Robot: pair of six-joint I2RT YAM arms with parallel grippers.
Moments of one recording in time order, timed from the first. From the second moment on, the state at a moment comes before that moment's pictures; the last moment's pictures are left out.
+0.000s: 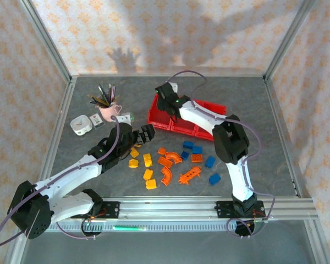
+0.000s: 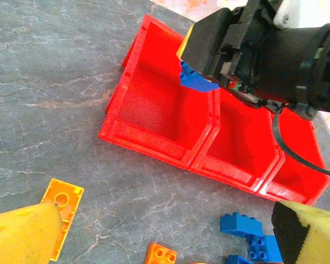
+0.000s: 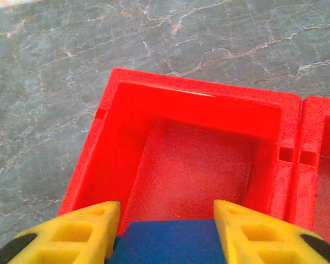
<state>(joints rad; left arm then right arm) -0.59 1.08 0.64 -0.07 -0.19 -0.71 0.66 2.12 1.75 -0.44 0.28 0.60</state>
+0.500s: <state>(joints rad) -0.59 1.08 0.64 -0.07 -0.15 -0.71 0.66 1.89 1.65 -0.43 0.27 0.56</state>
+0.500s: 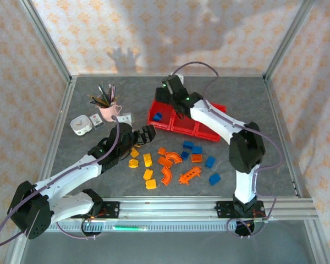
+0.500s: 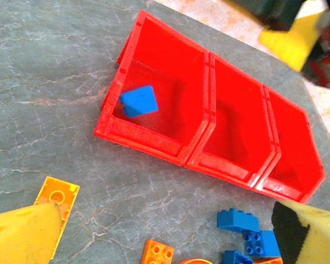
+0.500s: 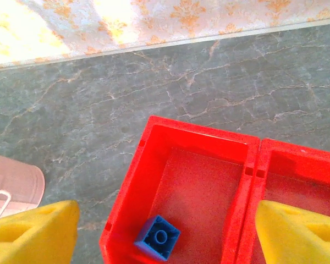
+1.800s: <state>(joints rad) -0.81 1.10 0.60 0.01 -0.14 -0.81 0.66 1.55 0.82 -0.50 0.23 0.70</state>
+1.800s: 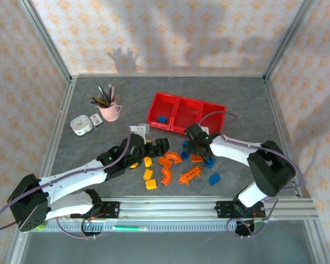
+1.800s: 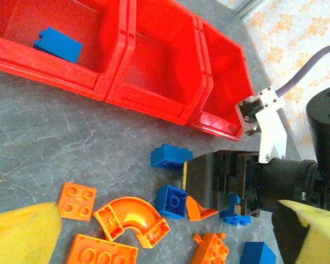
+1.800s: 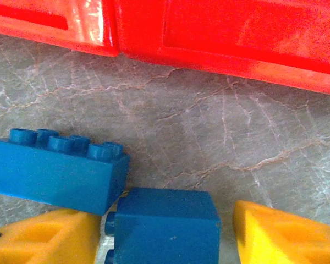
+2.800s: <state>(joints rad) -0.81 1.08 0.61 0.00 -0.18 -0.80 0.67 1.45 1.04 -0.57 0.25 0.66</state>
